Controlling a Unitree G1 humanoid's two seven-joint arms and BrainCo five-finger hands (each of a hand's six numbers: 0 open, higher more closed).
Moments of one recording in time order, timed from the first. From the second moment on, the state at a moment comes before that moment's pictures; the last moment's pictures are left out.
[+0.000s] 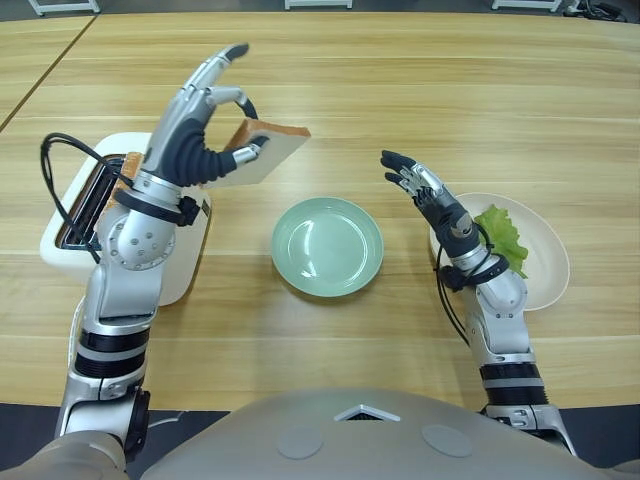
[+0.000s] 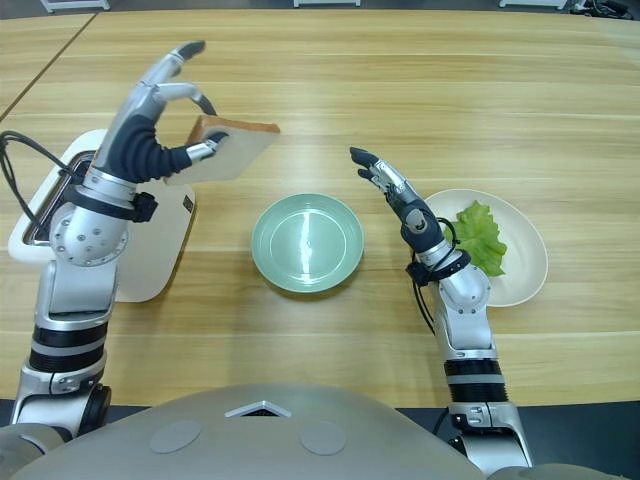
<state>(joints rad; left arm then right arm) -0.15 0.46 -0.03 -0.43 0.45 -0.09 -0.16 0.07 -0.27 0.01 -0.05 0.20 -0.50 0.51</state>
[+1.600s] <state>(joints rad) 0.61 0.18 -0.28 -0.61 0.31 -0.16 0.05 -0.04 -1.03 -0.04 0.52 -1.05 -0.62 -0.17</state>
